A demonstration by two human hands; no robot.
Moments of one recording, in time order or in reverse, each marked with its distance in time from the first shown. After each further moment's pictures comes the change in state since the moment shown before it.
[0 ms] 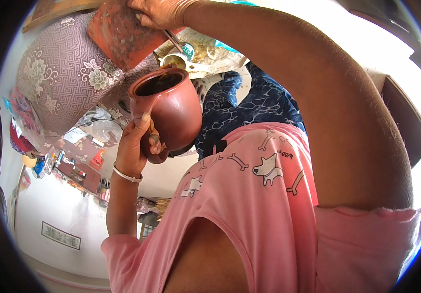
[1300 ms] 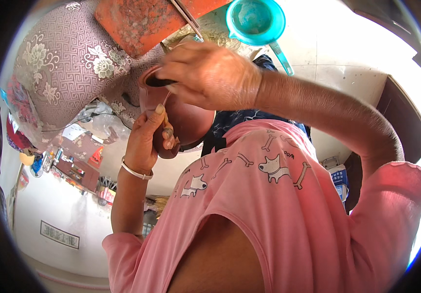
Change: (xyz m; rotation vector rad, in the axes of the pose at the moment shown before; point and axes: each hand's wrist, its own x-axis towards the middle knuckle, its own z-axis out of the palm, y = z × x) left_hand 0.004 -0.010 -0.015 -0.001 -0.068 -0.011; right_hand -0.094 -0.098 -0.055 0.591 -0.029 -0.042
